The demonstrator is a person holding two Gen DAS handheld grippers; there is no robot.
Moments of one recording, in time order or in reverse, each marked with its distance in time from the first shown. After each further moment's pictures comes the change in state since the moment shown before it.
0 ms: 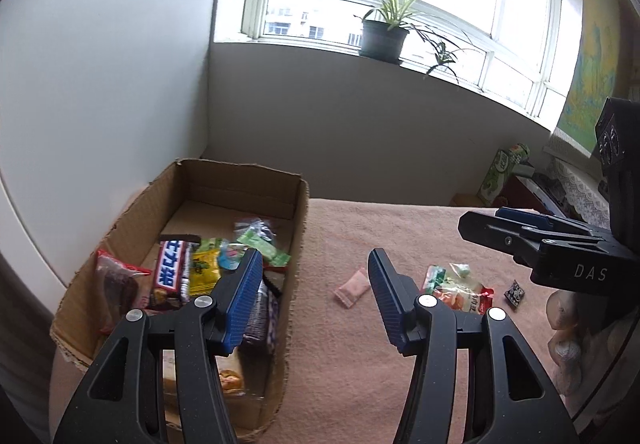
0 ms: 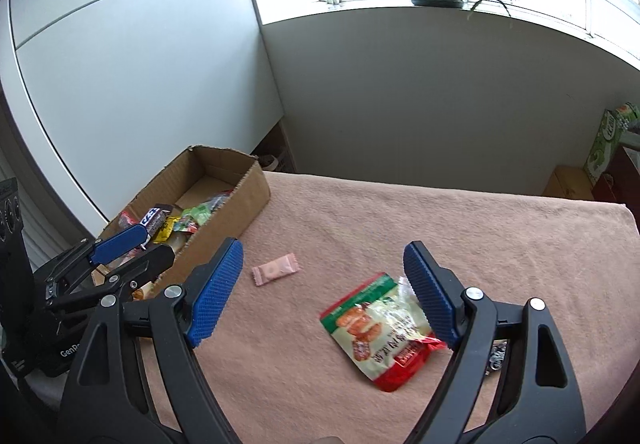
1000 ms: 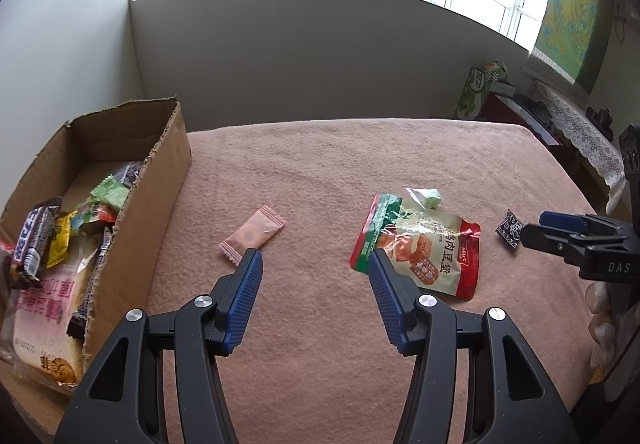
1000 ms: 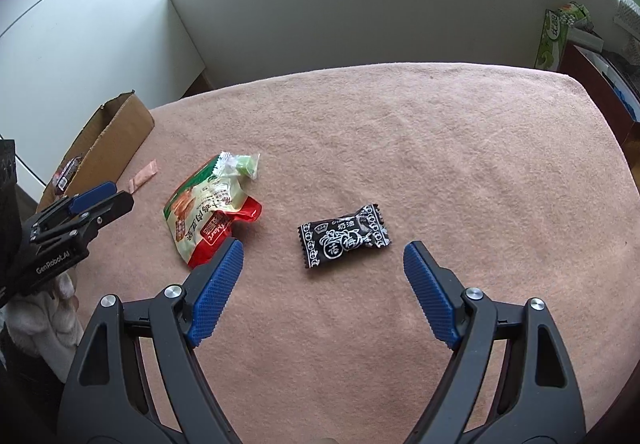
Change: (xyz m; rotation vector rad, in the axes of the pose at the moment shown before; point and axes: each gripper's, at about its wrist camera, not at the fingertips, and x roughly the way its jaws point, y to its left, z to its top) left arm 0.073 -0.073 -0.030 0.132 0.217 -0.060; right arm 0.001 -0.121 -0.085 0.162 0.195 -0.057
